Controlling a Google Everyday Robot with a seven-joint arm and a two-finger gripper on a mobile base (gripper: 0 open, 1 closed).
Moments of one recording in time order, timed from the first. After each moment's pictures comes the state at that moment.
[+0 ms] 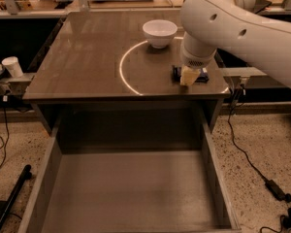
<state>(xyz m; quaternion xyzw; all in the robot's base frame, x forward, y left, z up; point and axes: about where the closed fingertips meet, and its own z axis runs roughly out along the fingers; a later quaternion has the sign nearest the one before) 0.661 -0.142 0.853 -0.62 0.74 -0.18 0.21</state>
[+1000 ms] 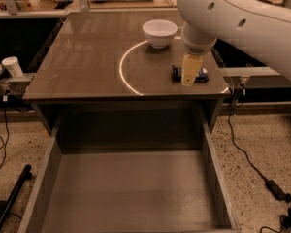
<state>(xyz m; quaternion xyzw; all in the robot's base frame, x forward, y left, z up) 0.673 -0.149 0.892 -0.60 0.73 -0.23 0.23</state>
